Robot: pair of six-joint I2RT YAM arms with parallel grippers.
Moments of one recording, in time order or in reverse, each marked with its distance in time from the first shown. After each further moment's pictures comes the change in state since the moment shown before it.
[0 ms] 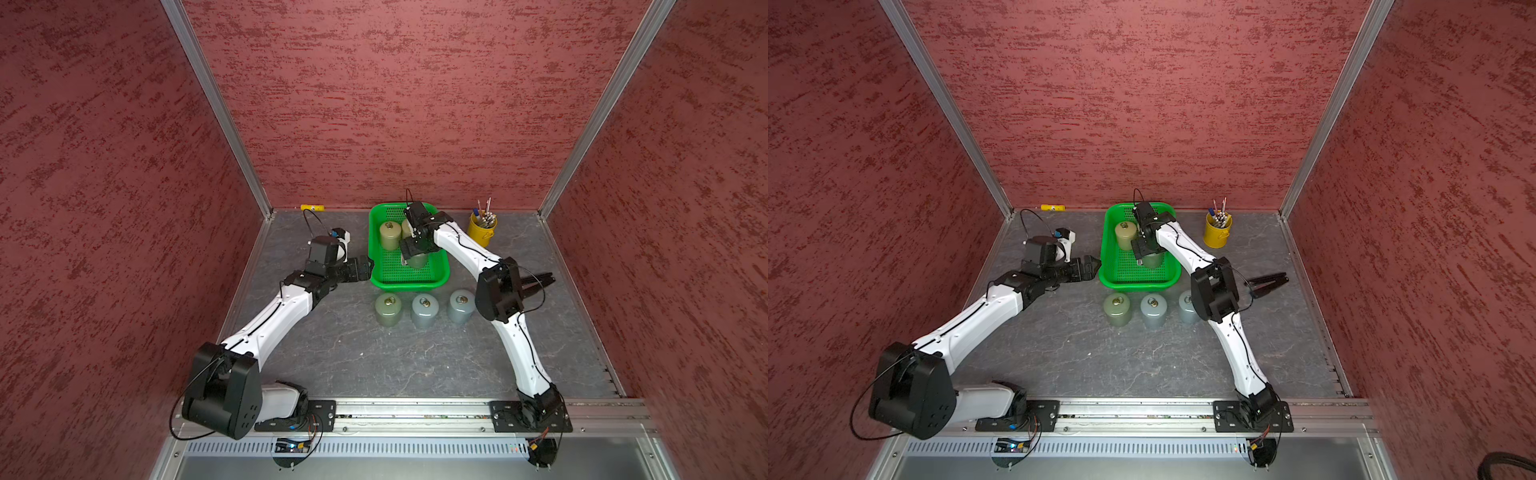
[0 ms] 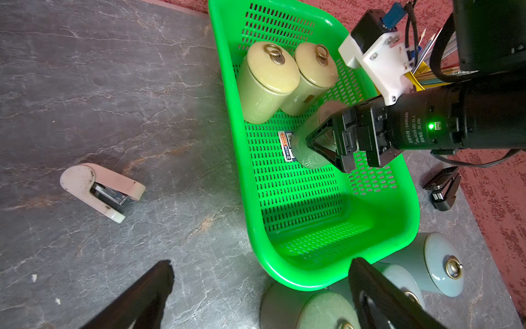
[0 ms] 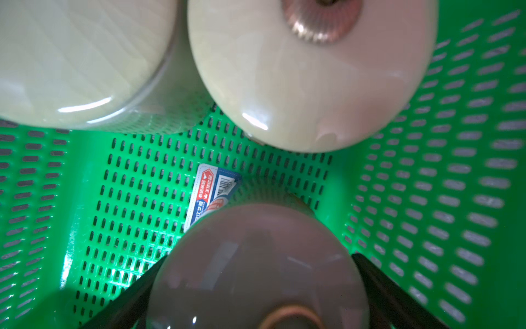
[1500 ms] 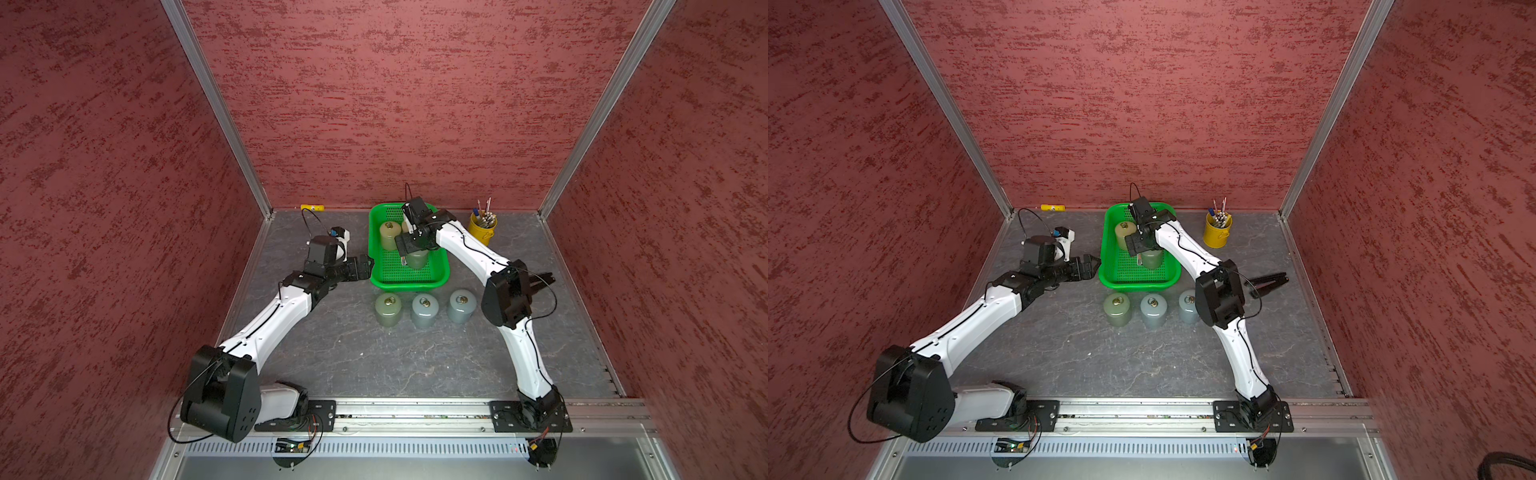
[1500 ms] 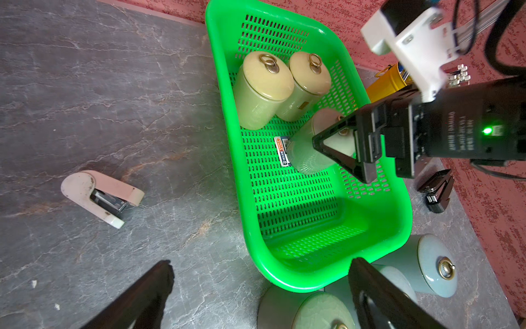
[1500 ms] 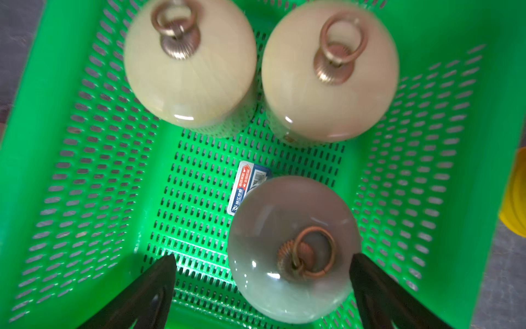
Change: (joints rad) left arm 0.000 -0.014 0.000 0.014 0.003 0.000; right arm 0.036 -0.103 -0.058 0.028 -0.020 0.011
